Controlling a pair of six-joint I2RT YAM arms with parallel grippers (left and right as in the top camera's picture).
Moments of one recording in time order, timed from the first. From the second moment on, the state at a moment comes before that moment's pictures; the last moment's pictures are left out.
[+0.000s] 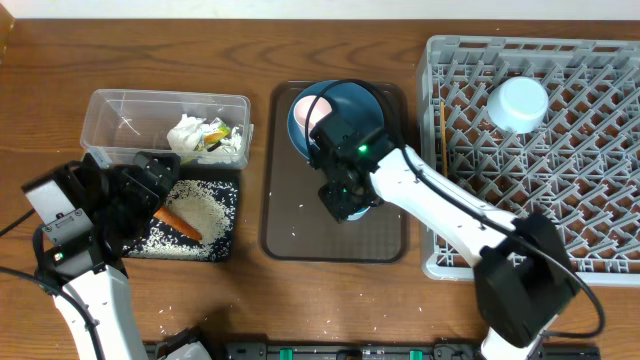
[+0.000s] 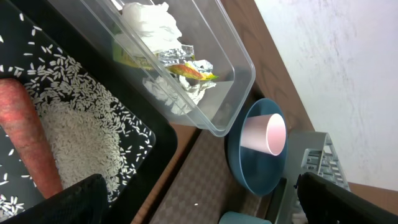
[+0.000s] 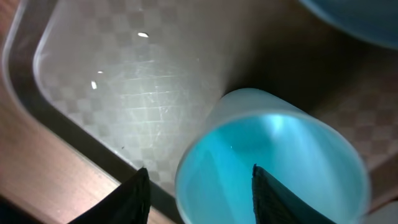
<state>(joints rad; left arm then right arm) 0.53 1.04 0.85 -0.69 0.62 -0.54 0.72 1.87 1.45 -0.99 -0.12 0.10</state>
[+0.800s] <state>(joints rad) 0.53 1.04 0.85 -0.69 0.62 -0.54 0.54 1.39 1.47 -1.28 0.04 0.13</state>
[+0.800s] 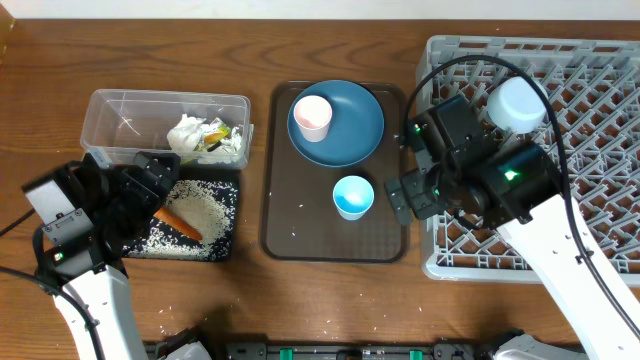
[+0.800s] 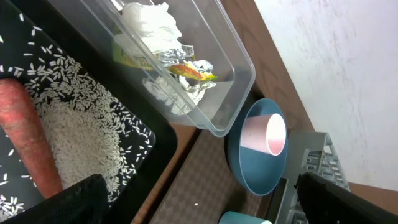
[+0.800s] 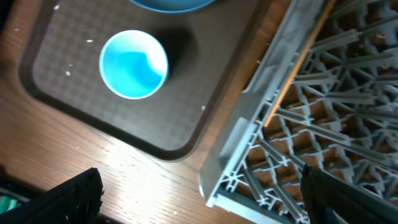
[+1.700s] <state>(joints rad) 0.21 1.04 0.85 -0.79 0.69 -0.58 0.54 1.39 1.47 -1.28 0.04 0.13</state>
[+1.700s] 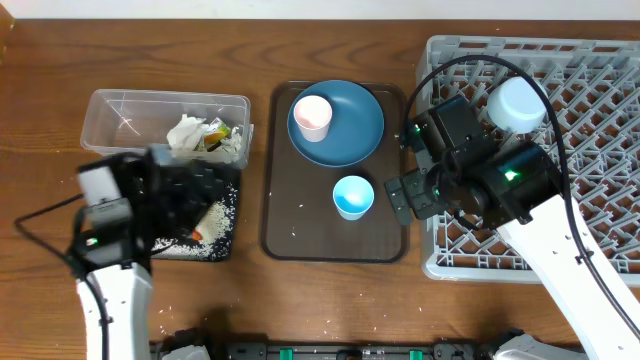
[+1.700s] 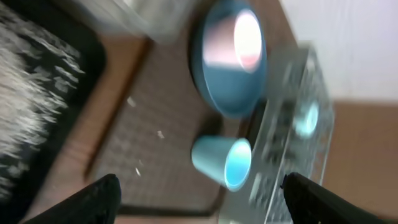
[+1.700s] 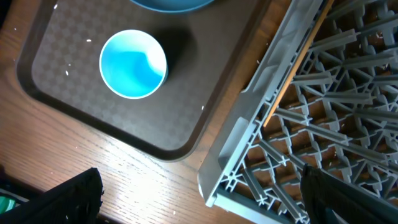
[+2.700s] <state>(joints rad) -0.75 1.28 0.85 -0.63 0.03 -0.83 0.54 1.39 1.47 -1.28 0.04 0.13</state>
